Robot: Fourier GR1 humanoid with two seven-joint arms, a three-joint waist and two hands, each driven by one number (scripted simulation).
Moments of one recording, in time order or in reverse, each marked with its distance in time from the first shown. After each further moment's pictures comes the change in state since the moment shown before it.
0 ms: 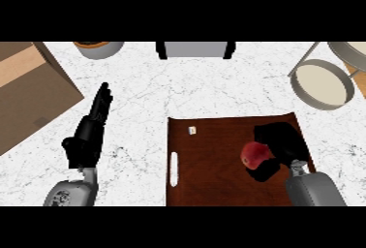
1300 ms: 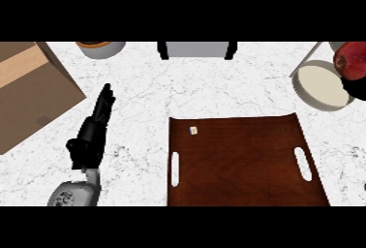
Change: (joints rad) left arm 0.006 -0.016 -0.007 0.003 -0.013 0.006 -0.006; right arm -0.591 -0.116 -0.424 -0.403 -0.020 0.554 0.582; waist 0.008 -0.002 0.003
